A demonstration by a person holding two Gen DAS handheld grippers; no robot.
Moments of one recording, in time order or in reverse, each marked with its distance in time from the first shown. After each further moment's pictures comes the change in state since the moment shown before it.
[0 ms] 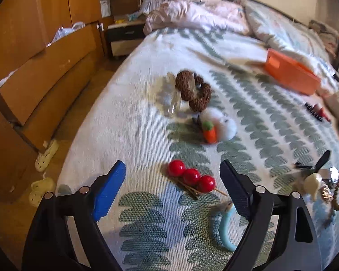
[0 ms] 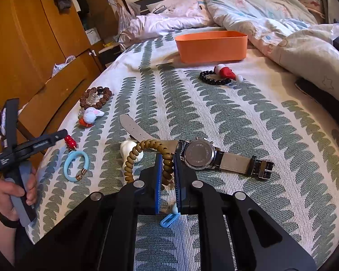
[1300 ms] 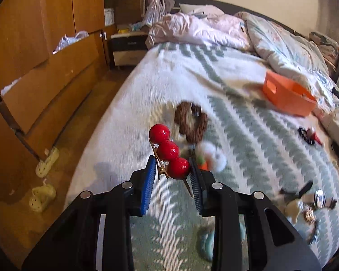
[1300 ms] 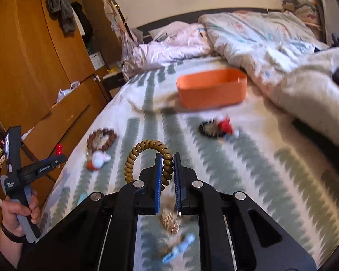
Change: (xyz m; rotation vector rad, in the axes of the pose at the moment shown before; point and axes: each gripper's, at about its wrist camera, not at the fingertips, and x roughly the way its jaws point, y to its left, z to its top) left arm -0.028 -0.001 0.044 -0.032 -0.090 0.000; right arm -0.027 -0.008 0.074 0.008 -0.160 0.021
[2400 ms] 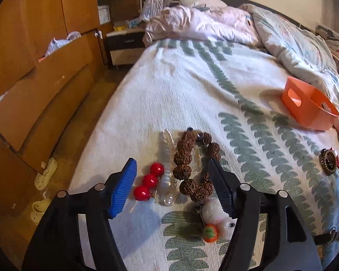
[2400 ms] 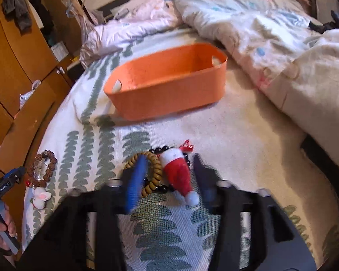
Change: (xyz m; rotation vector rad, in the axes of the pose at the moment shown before) left arm 0.070 -0.003 0.049 0.035 0.035 0.031; right arm 0.135 -0.095 0.056 0.105 0.161 -0.125
